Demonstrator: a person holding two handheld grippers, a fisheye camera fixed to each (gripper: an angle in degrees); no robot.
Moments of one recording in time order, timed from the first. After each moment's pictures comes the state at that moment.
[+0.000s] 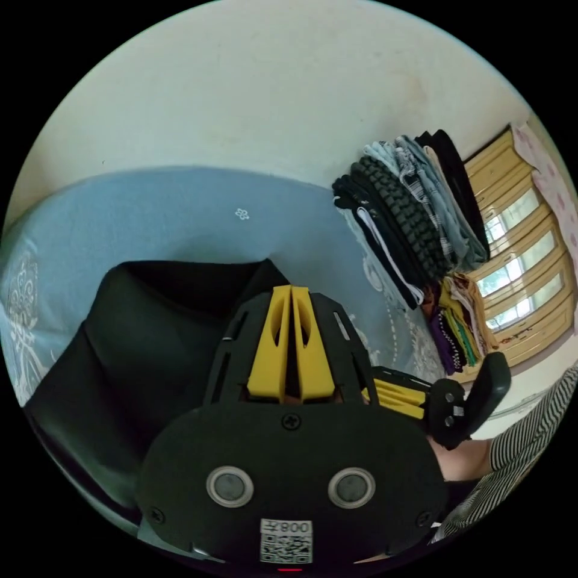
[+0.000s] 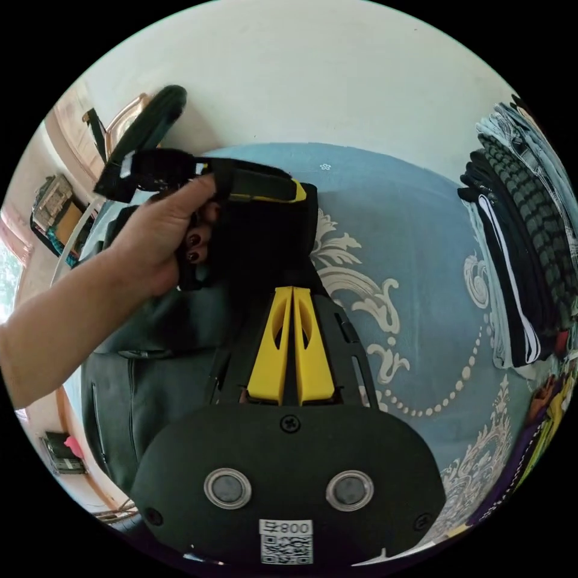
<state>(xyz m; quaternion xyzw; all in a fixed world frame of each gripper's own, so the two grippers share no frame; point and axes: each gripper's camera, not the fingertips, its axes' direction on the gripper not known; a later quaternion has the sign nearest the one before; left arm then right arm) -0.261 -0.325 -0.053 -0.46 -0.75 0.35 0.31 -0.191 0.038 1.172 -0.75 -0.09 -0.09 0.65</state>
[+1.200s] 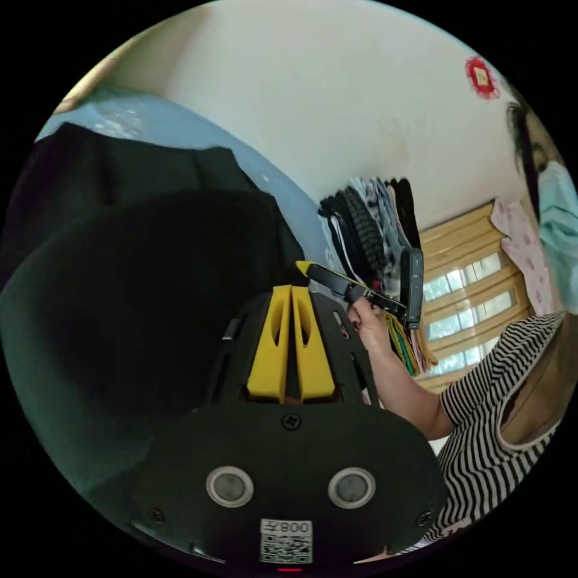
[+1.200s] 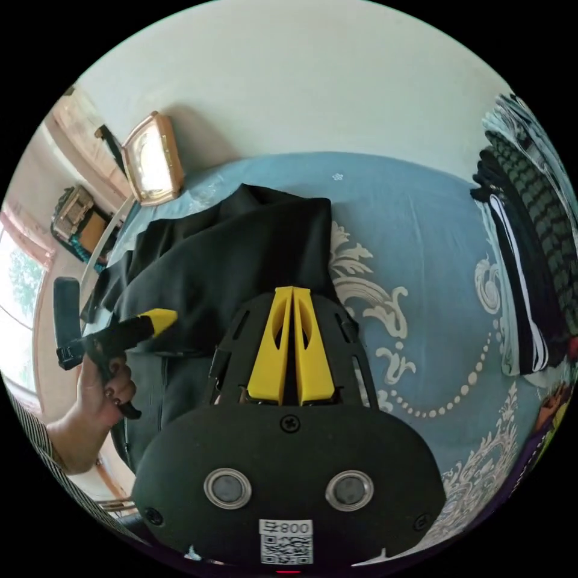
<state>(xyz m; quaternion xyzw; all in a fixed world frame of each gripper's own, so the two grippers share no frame) 0.032 -0.253 -0.213 -0.34 -0.73 0.33 0.48 -0.171 -0.127 1.301 -0.76 -0.12 -0.04 0.64</state>
